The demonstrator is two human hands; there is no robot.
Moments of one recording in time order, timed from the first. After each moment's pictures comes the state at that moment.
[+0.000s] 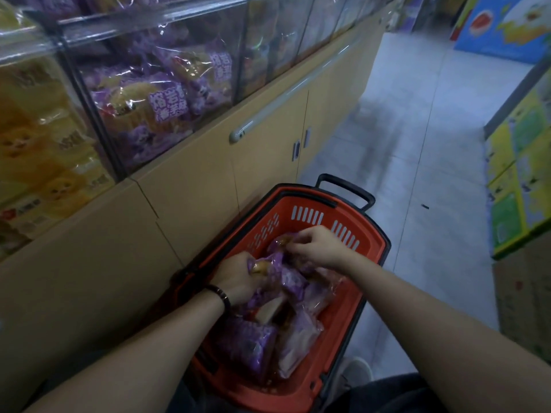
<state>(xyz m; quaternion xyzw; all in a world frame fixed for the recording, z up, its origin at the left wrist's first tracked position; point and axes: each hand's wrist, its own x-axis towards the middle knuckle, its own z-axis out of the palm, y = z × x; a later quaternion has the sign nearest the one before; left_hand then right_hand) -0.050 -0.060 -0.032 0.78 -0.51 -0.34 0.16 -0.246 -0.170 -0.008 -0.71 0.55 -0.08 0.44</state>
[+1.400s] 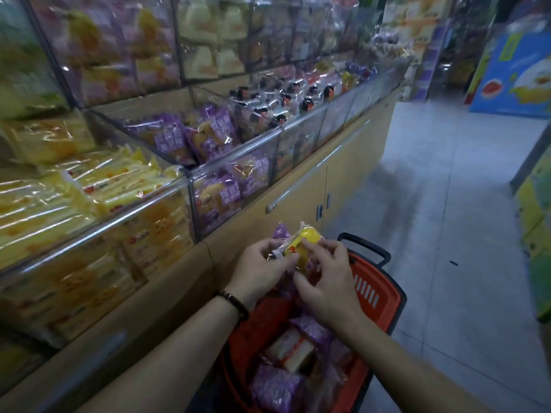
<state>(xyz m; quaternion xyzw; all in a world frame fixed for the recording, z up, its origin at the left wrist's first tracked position) -0.061 -0.044 0.147 0.65 -0.41 -0.42 0.49 -0.223 -0.067 0.119 -0.75 0.44 -0.40 0.28</state>
